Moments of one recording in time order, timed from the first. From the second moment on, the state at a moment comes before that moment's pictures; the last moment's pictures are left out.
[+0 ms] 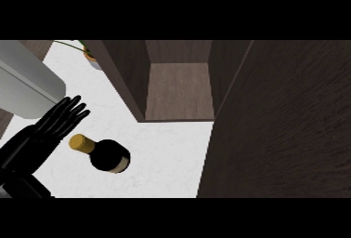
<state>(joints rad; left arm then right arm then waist) -0.02 0.26 0.16 -1.70 0.47 -0.66 0.12 -0.05 -0.19 0.56 -2.51 0.07 -0.37 0.62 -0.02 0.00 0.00</state>
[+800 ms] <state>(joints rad) -0.06 0.25 0.18 -1.36 0.18 -0.75 -0.20 -0.06 -0.26 0.60 -2.51 0.09 -0.44 0.61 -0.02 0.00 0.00</state>
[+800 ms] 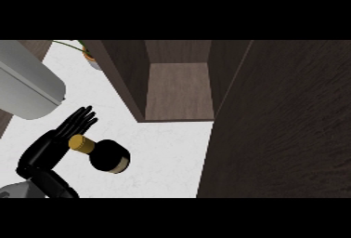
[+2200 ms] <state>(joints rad) -0.27 0.25 0.07 -0.72 -0.06 -0.66 -0.56 -0.15 -0.34 0.62 -2.51 0.10 -0.52 0.65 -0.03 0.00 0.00</state>
